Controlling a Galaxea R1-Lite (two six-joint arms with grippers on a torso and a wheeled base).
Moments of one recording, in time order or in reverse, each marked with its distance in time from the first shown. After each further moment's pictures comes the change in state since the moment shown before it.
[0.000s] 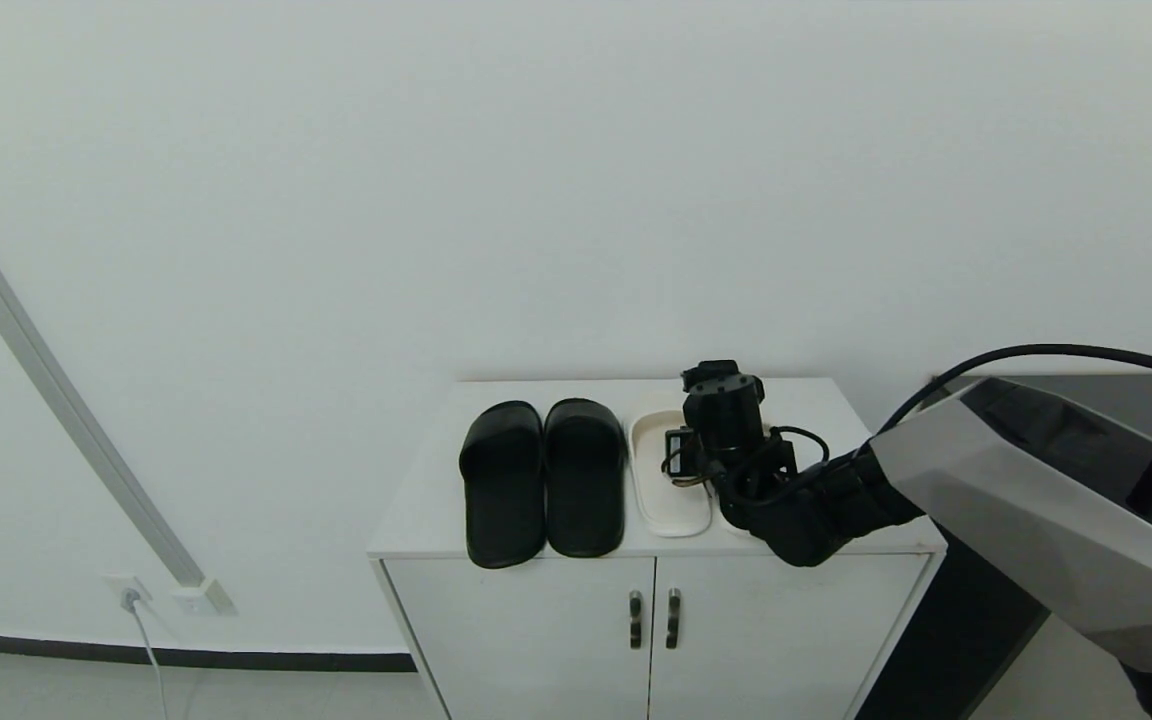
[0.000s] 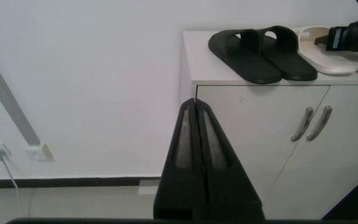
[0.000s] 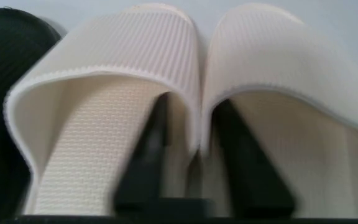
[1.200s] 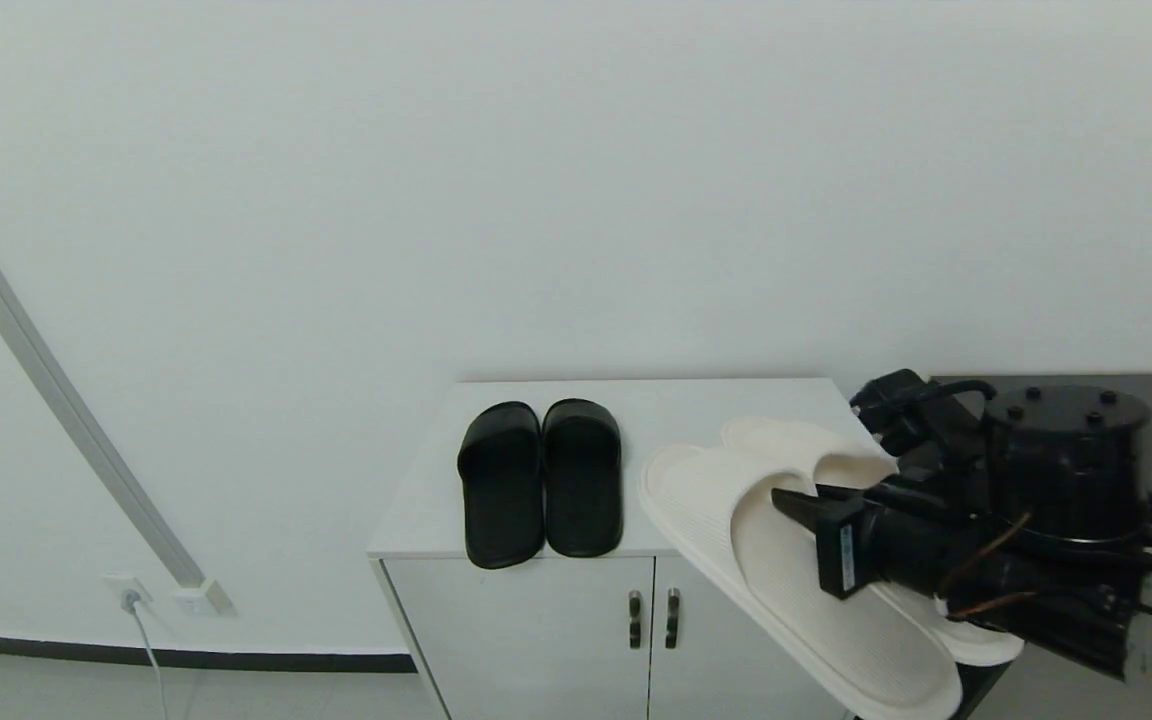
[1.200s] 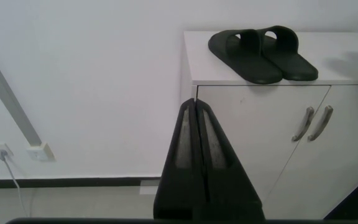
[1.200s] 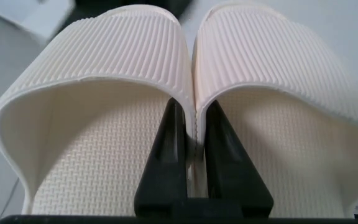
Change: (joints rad) left arm 0.000 0.000 0.000 0.000 0.004 0.004; right arm 0.077 -0.799 0.835 -0.046 0.397 -0.093
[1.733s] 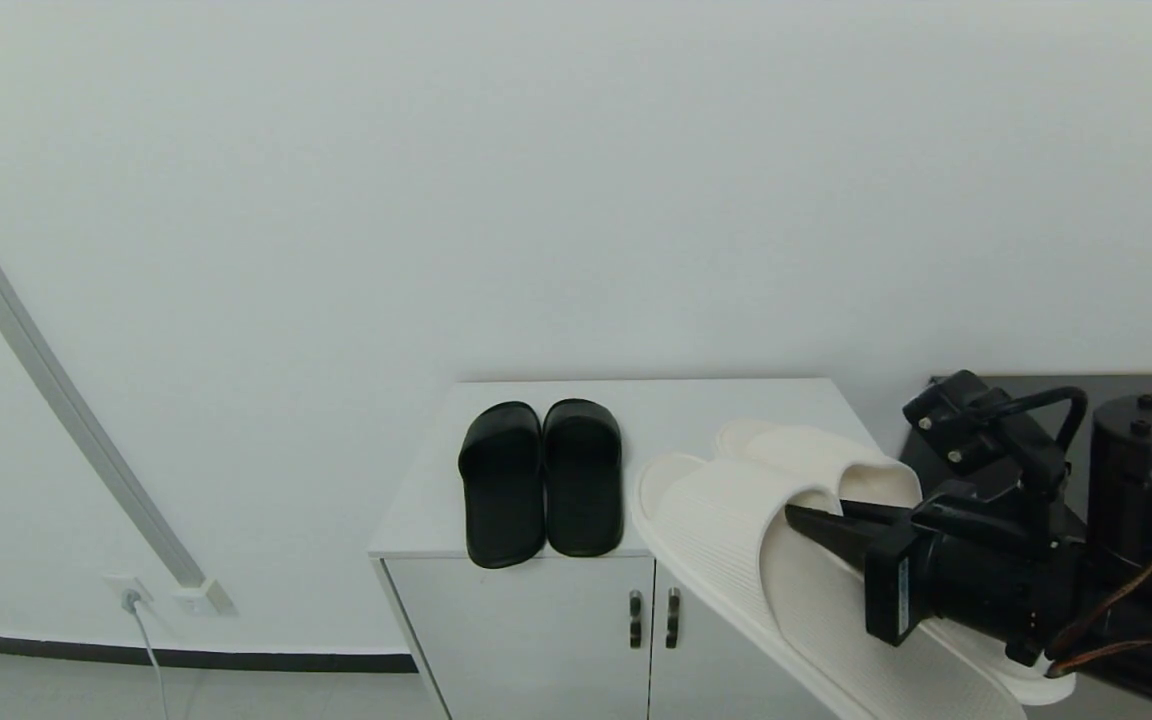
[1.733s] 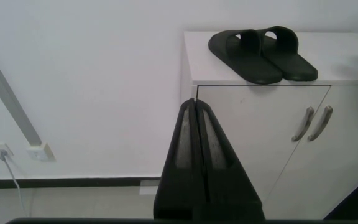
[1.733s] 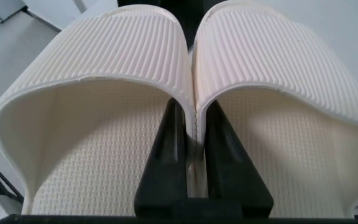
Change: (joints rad) left arm 0.001 0.000 0.000 0.000 -0.001 -0.002; right arm 0.050 -0.126 0.050 0.037 0.051 0.003
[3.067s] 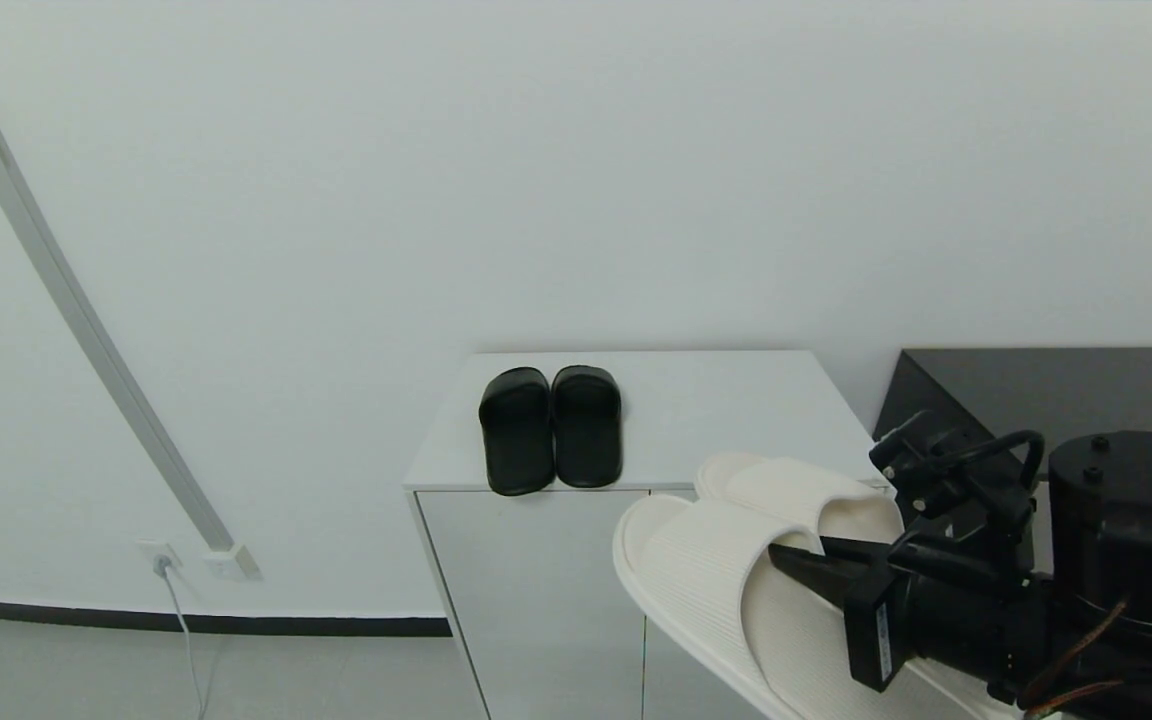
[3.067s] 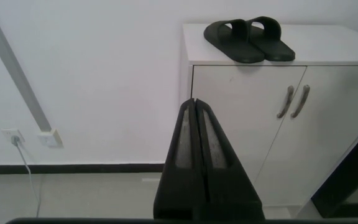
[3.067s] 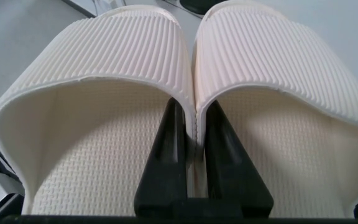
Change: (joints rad) left arm 0.000 0.000 0.000 0.000 0.001 0.002; right arm 0.039 0.035 0.038 -0.019 0.001 -0.009
